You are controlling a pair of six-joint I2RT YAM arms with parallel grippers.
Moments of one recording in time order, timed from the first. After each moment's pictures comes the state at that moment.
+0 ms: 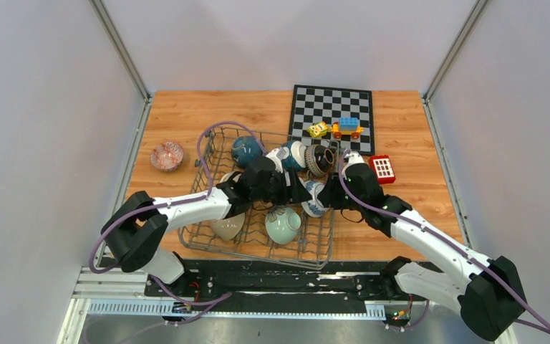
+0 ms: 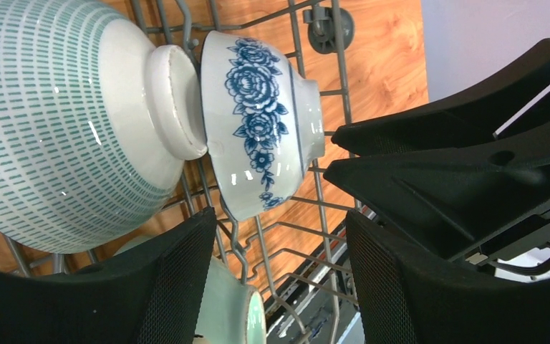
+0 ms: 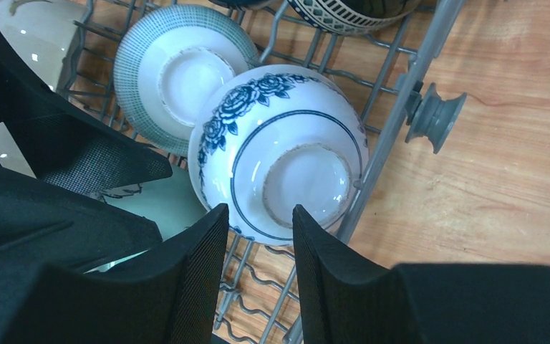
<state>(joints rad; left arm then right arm) -0.84 1.49 0.81 0.18 0.19 -0.88 0.61 0.99 0.61 -0.24 0.01 0.52</state>
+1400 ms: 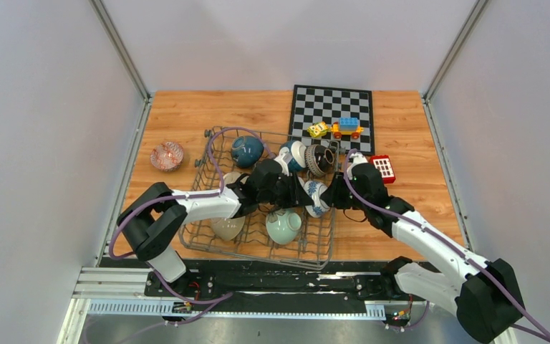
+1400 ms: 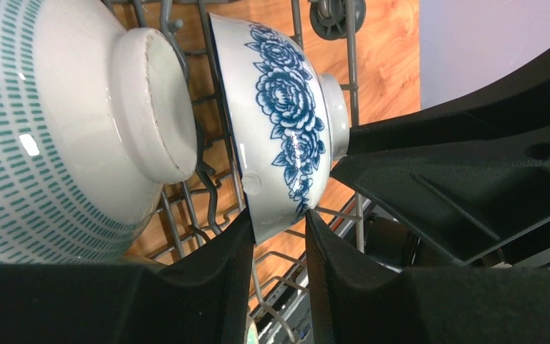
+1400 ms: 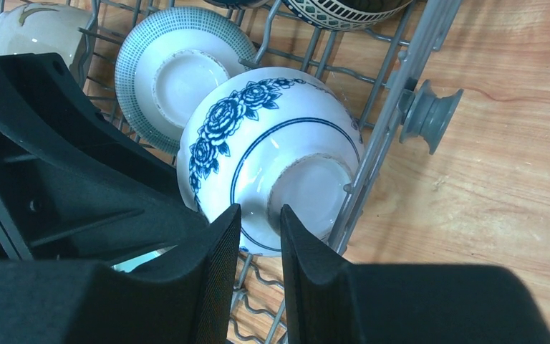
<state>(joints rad) -0.85 1.62 0.81 0.29 0.25 -0.96 0.53 0.99 0.56 -0.18 -0.10 0.54</state>
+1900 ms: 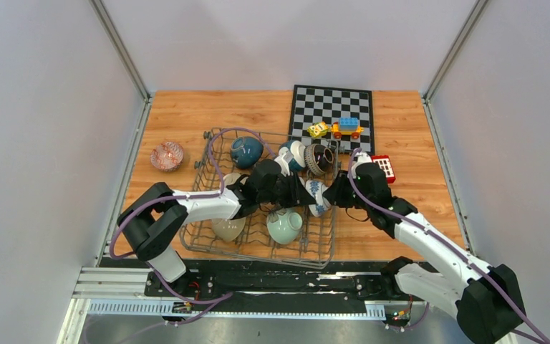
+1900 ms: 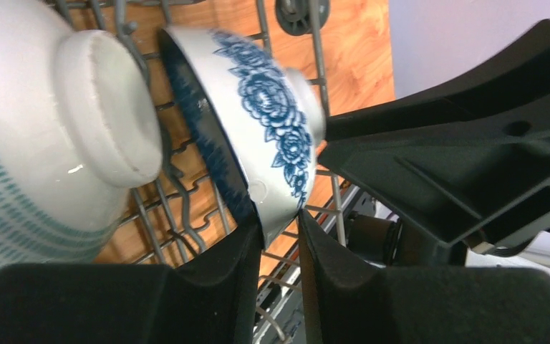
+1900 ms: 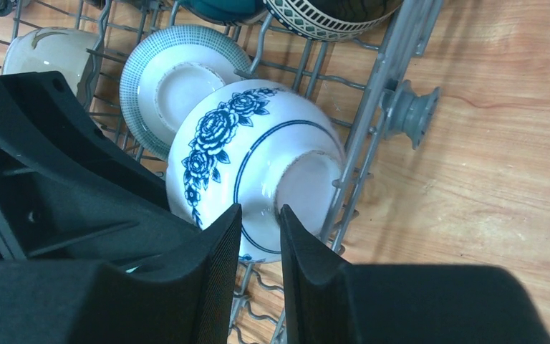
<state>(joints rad) -0.85 1.63 0.80 0.35 0.29 -0.98 0.51 0.96 0.56 -0.18 -0.10 0.55</state>
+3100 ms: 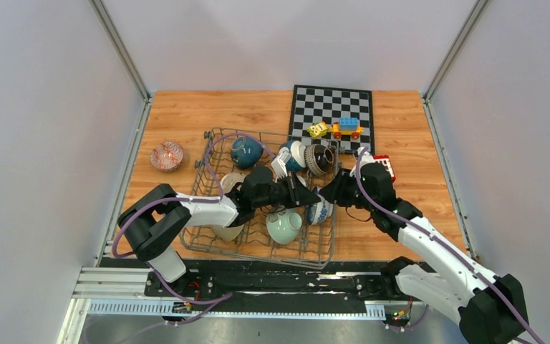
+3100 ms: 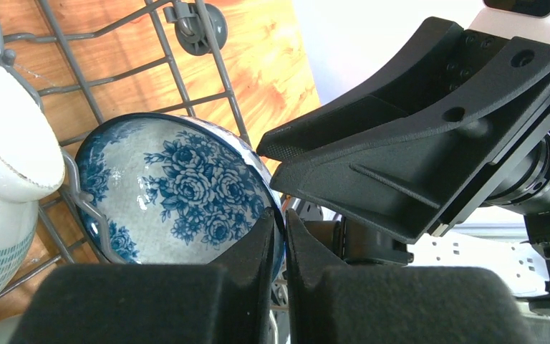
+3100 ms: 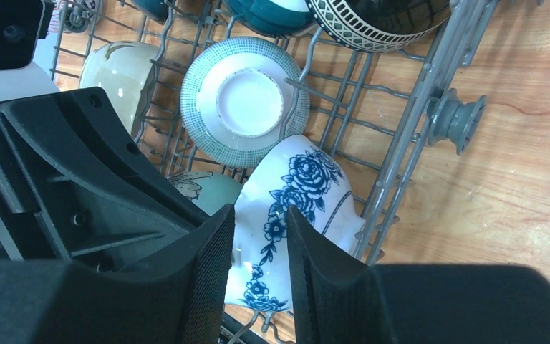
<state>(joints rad) -0.87 1.63 0.69 0.72 0.33 -1.06 0.50 0.90 0.56 -0.16 -0.16 0.62</state>
